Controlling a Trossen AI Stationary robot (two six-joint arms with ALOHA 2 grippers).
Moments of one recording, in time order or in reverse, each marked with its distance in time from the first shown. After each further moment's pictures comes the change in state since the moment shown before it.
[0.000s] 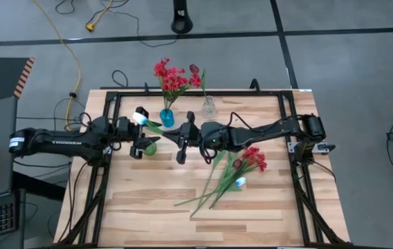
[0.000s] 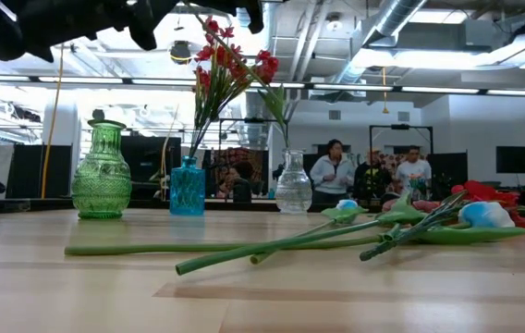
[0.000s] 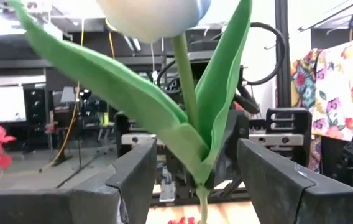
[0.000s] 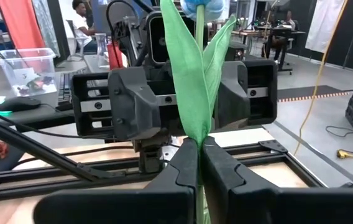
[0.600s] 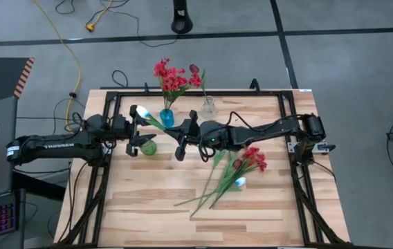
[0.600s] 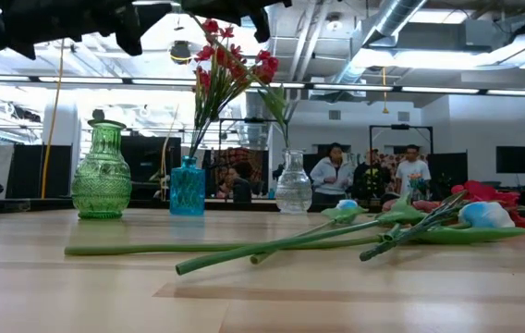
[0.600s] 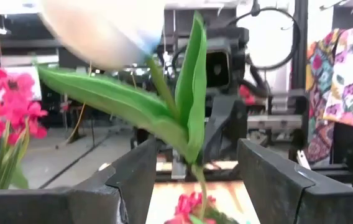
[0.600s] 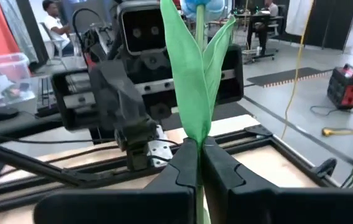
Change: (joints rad) left arm 0.071 -0.193 0.000 -0.283 0.013 -0.006; right arm -0.010 0.000 0.000 -0.031 0.075 0.069
